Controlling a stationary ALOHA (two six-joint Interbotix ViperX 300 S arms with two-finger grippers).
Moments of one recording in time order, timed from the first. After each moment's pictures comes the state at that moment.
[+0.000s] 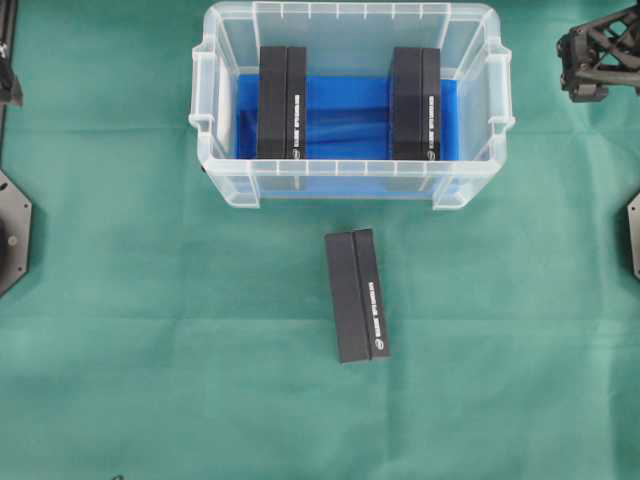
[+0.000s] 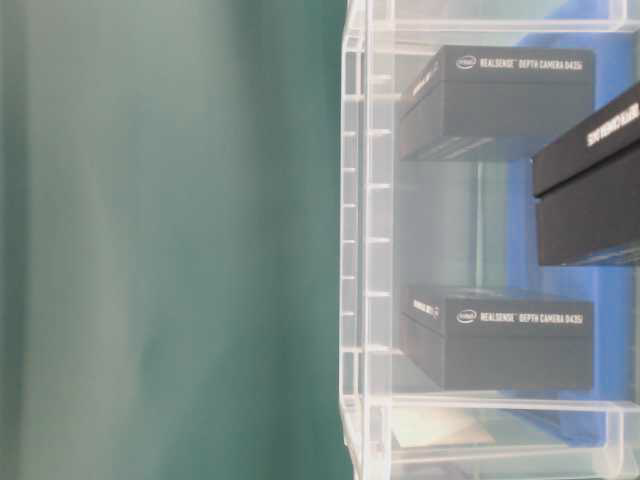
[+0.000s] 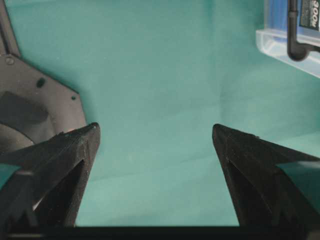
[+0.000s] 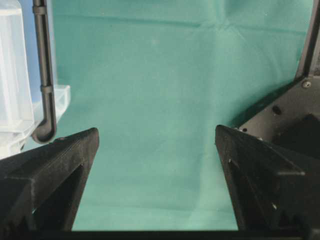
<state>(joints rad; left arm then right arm) 0.48 -0.78 0.53 0.05 1.48 -0.98 -0.45 -0.50 0.51 -0.11 1.41 1.25</state>
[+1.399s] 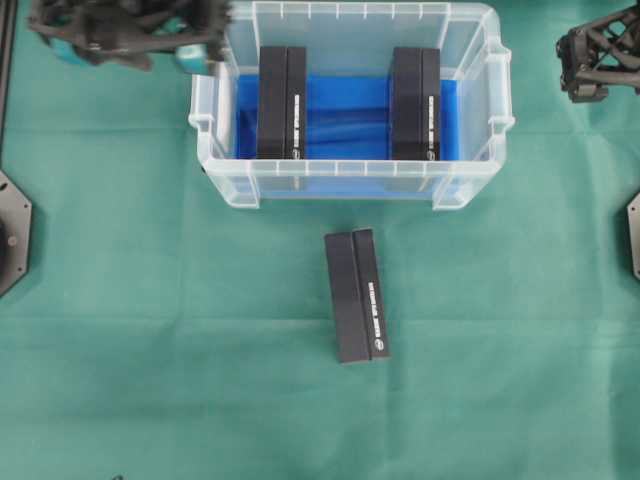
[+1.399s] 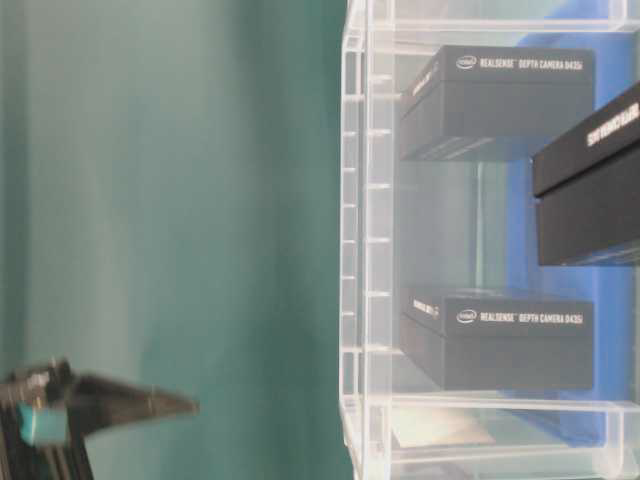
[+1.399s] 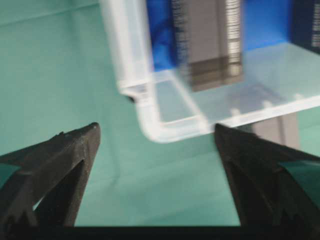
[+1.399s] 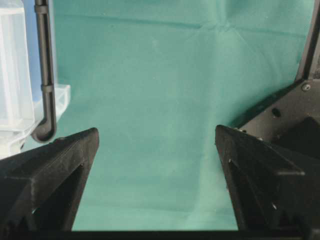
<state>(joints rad) 0.30 -0.16 0.02 0.05 1.40 -1.11 -0.45 -0.50 0.51 -0.11 1.41 1.24</state>
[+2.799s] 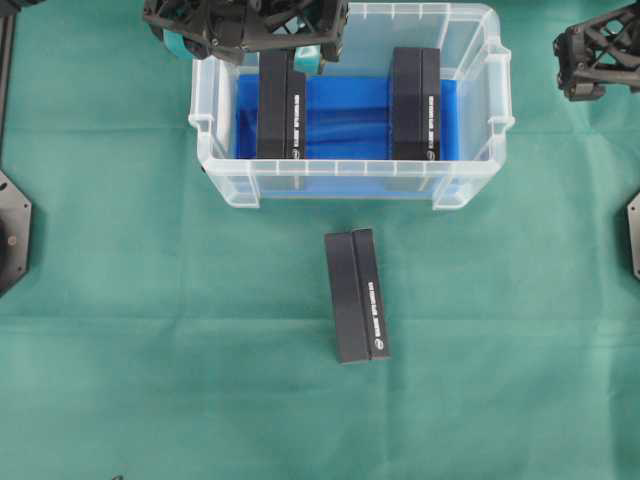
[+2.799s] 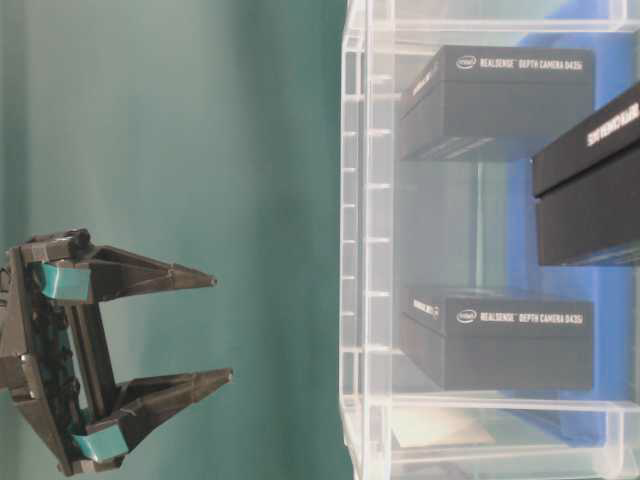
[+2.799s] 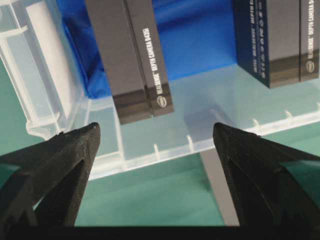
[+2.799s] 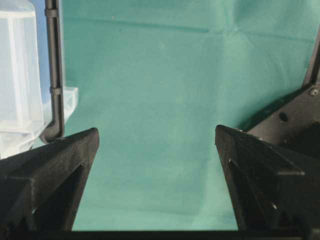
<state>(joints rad) 0.26 0.10 -0.27 0.09 1.45 -1.13 -0.45 -0.50 0.51 -0.11 1.39 1.24</state>
